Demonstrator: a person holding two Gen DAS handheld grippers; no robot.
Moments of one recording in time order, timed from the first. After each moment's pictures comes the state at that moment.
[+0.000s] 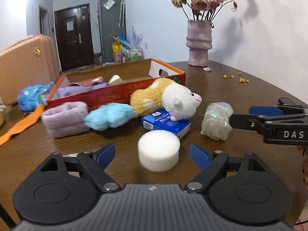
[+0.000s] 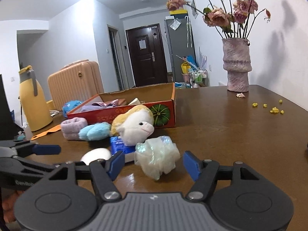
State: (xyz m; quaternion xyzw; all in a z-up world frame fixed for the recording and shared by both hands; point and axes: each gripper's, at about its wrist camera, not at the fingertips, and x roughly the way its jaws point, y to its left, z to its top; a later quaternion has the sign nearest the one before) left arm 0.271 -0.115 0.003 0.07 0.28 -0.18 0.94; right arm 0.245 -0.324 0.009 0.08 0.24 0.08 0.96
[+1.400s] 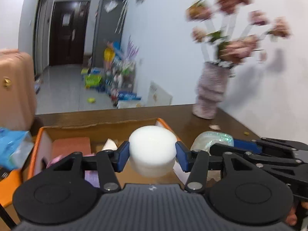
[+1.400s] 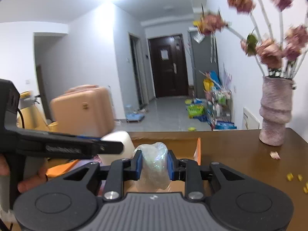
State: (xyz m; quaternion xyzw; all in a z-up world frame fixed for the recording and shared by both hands) left arm 0.500 -0.124 0.105 -0.02 0.29 -0.21 0.93; right arm 0.439 -0.316 0.108 0.06 0.21 0.15 0.96
